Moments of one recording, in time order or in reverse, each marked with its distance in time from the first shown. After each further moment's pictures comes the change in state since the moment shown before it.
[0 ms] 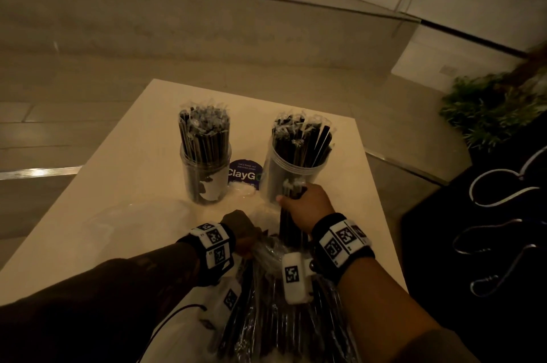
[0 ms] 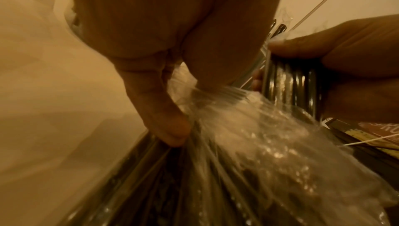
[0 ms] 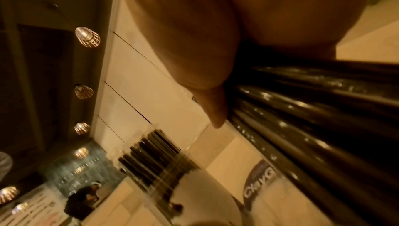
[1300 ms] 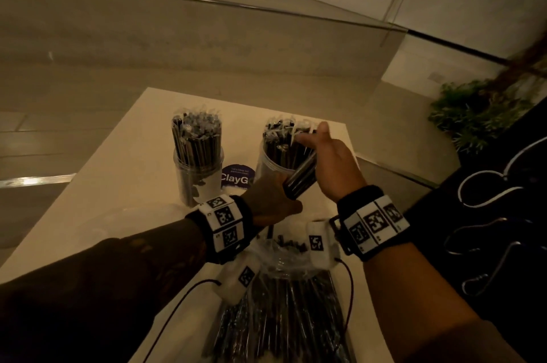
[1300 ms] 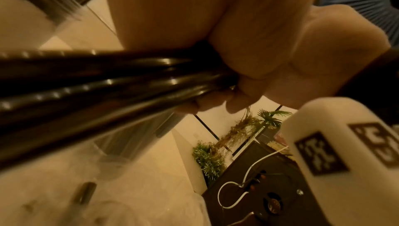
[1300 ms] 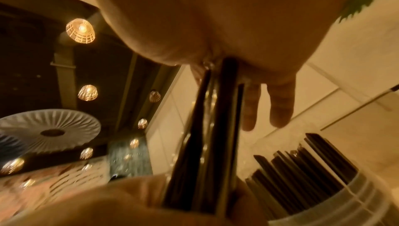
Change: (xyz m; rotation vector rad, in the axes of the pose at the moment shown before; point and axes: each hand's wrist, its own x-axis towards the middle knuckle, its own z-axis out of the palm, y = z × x) left_hand -0.061 0.091 -0.045 -0.194 0.167 0.527; right_hand -0.040 -0.075 -0.076 0.101 0.100 -0.342
